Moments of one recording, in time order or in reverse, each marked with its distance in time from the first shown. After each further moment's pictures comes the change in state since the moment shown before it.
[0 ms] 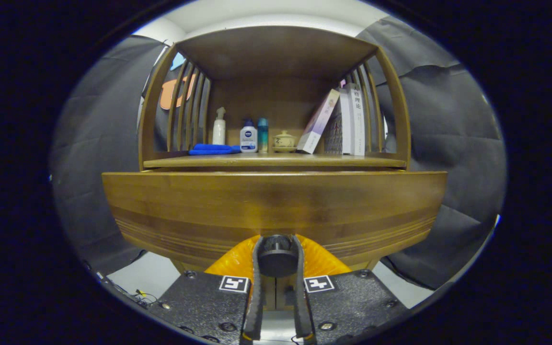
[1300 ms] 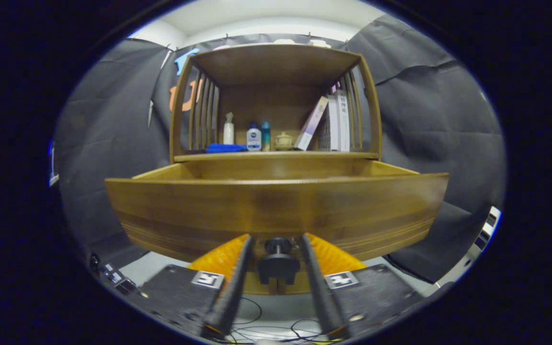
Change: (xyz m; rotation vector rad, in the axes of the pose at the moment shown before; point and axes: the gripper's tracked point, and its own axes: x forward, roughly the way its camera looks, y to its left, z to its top) arm -0.108 -0.003 -0.003 0.003 -0.035 0.035
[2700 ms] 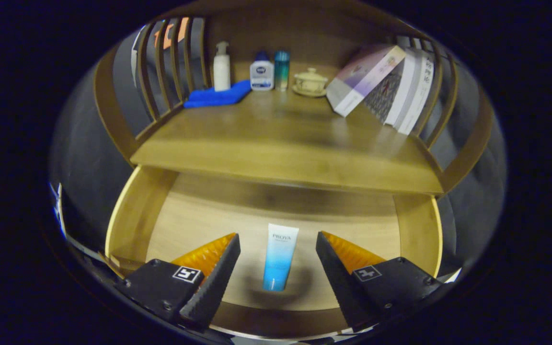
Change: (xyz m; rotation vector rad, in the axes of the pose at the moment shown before) arm 0.157 0.008 0.061 -0.105 0.825 0.059
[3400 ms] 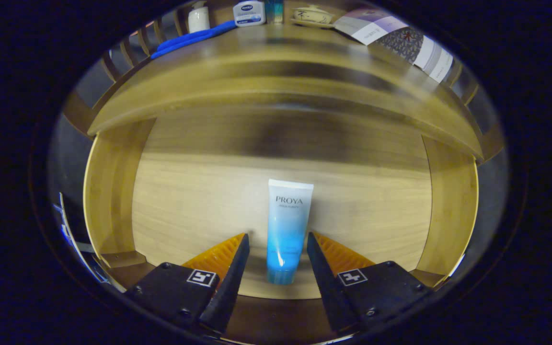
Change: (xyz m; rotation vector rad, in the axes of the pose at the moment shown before) arm 0.043 0.000 -0.052 0.059 0.364 -0.026
